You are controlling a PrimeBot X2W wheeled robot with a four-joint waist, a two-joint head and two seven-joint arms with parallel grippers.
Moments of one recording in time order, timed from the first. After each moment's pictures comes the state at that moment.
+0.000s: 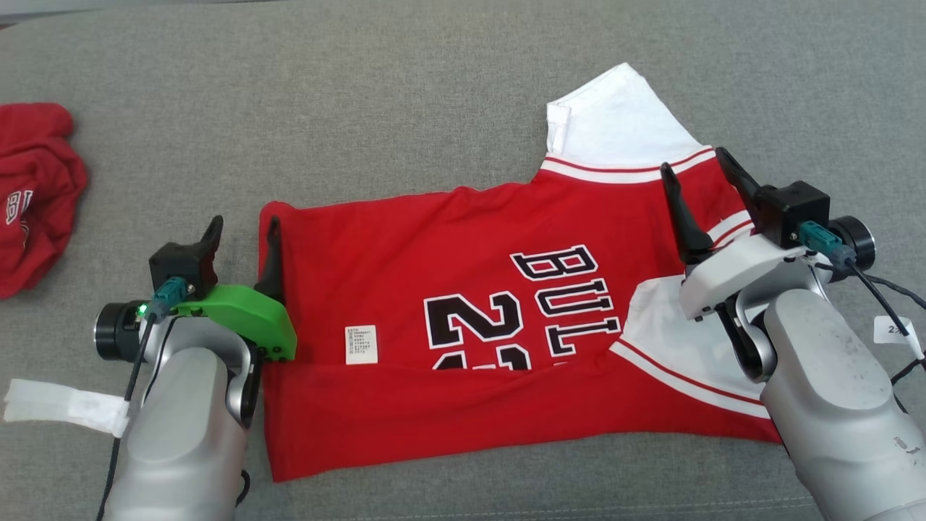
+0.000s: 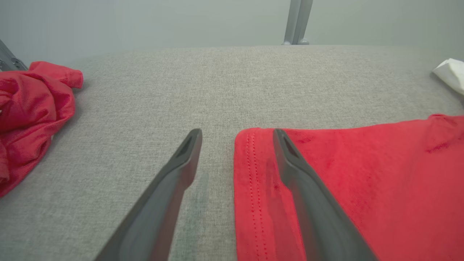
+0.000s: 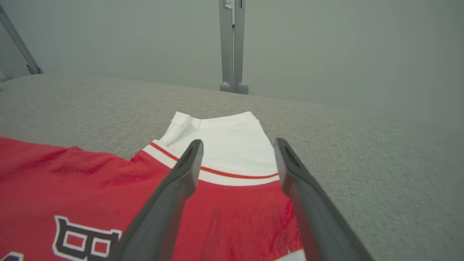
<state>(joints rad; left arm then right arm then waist) -0.59 0.10 -0.13 0.82 -0.20 -0.07 -0.26 -0.59 -0.20 0.23 0.59 0.22 0.13 -0.26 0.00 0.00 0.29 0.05</state>
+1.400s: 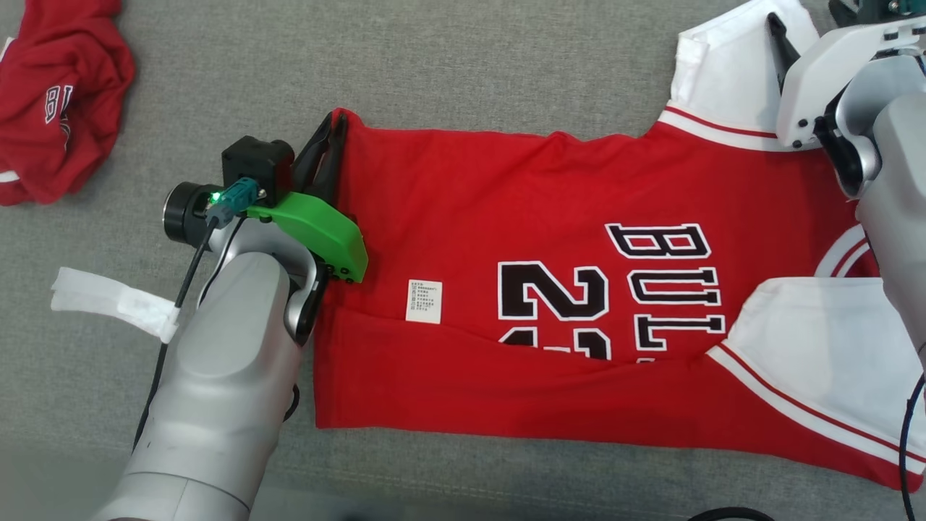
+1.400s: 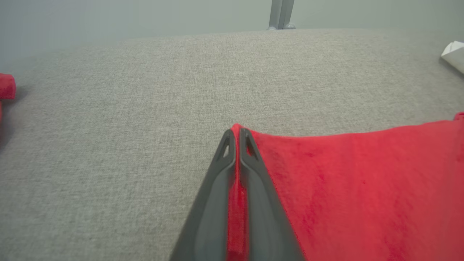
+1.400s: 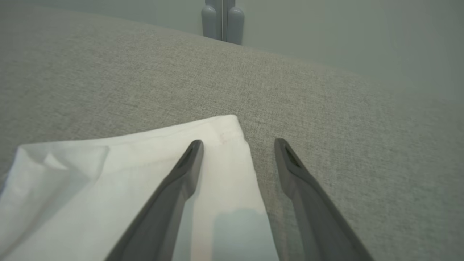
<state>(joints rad) -0.82 0.05 -0.35 0.86 -0.30 -0.13 -0.26 -1.10 -0.32 0.30 1.01 0.28 0.13 0.03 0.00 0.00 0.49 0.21</state>
